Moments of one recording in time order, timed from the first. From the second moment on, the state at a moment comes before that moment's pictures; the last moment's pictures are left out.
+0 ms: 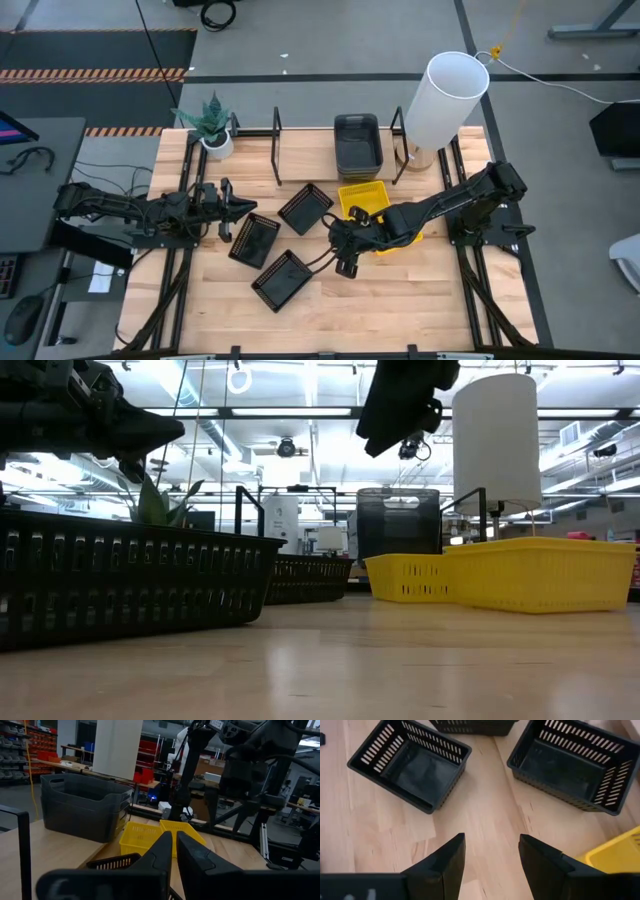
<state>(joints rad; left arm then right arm) -0.11 0.40 0.01 0.50 -0.29 -0.20 0.32 1.72 1.39 -0.68 0.27 0.54</state>
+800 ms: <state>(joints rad) -0.11 0.40 0.01 0.50 -0.29 -0.20 0.30 1.76 1.49 -0.64 0.40 0.34</state>
